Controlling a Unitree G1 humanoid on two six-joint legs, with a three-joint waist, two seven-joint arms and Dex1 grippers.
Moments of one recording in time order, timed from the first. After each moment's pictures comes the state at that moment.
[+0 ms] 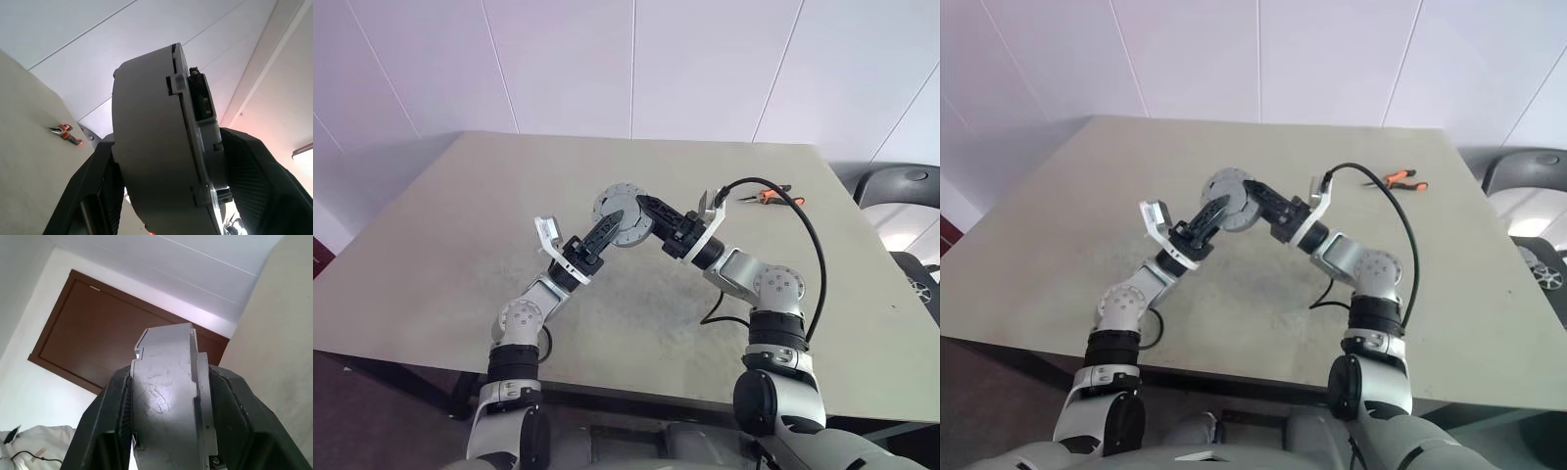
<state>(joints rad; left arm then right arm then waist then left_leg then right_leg) -0.47 -0.01 0.29 0.31 -0.95 0.69 -0.81 -0.66 -0.03 -0.45 0.35 1.07 1.09 0.44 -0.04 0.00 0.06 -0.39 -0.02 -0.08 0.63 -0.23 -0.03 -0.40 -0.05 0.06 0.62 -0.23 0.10</state>
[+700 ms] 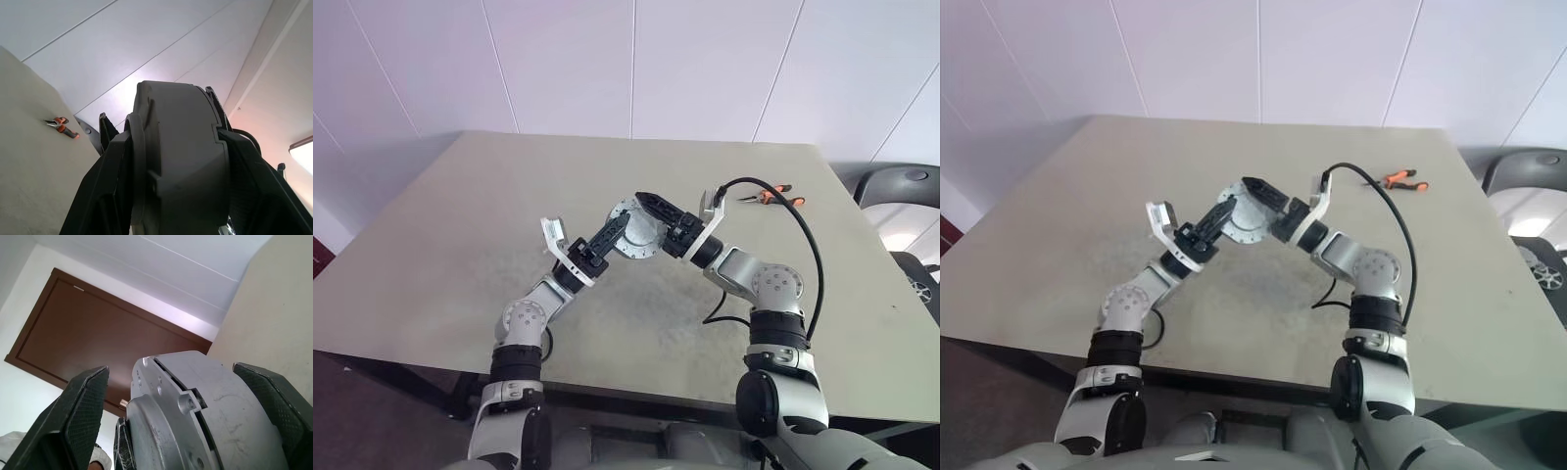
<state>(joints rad) -0.47 -0.02 0.27 0.31 -0.93 0.68 -0.80 -0.66 -0.05 -0.41 0.35 1.05 1.04 0.43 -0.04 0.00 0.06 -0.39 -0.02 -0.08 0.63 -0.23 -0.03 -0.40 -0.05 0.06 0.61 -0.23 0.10</state>
